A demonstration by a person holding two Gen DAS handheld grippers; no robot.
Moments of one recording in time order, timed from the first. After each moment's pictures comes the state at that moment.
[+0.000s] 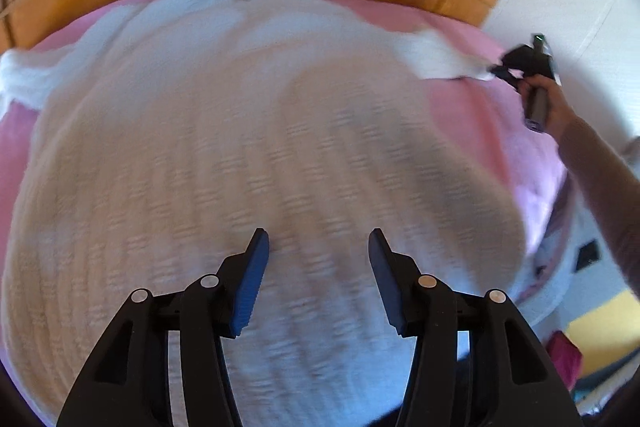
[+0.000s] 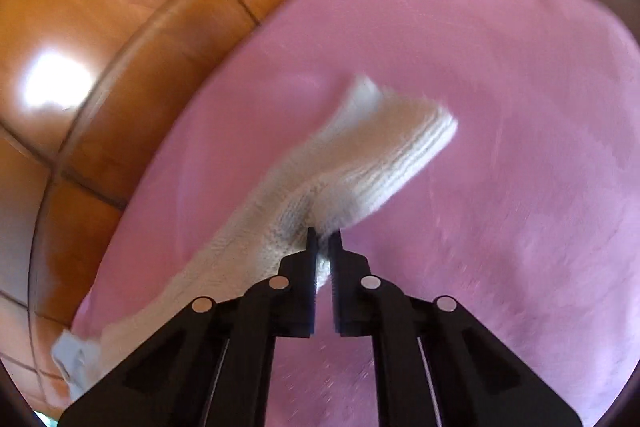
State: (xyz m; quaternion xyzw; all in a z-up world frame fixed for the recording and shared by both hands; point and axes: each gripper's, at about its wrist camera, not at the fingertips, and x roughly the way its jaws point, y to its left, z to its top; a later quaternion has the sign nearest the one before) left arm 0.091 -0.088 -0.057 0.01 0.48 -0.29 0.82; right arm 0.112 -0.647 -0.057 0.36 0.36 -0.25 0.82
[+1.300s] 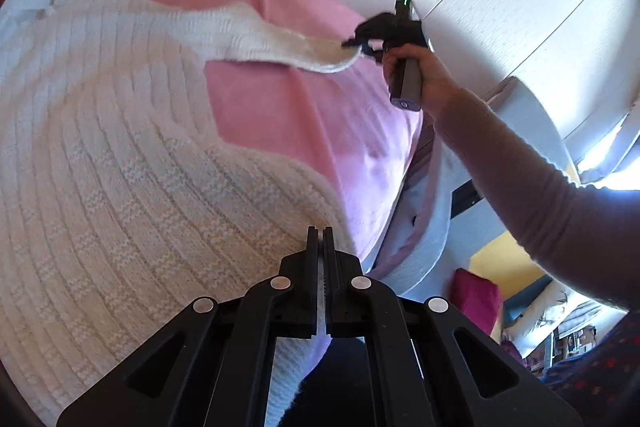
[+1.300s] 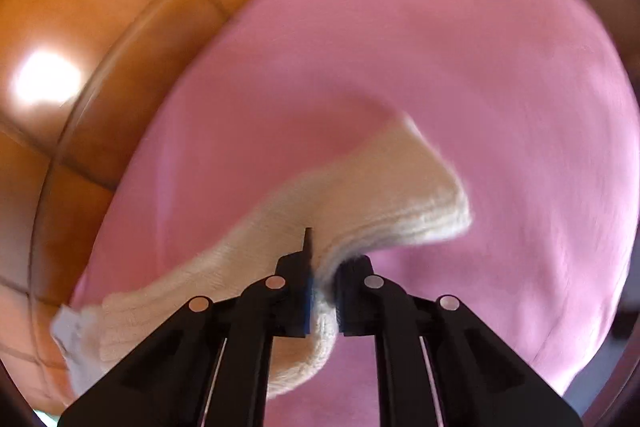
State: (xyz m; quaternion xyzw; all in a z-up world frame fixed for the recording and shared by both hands) left arm 0.069 -0.180 -0.047 -0.01 0.48 -0.53 0.70; right arm 0.068 -0.644 -0.036 0.34 0.38 -0.26 0.82
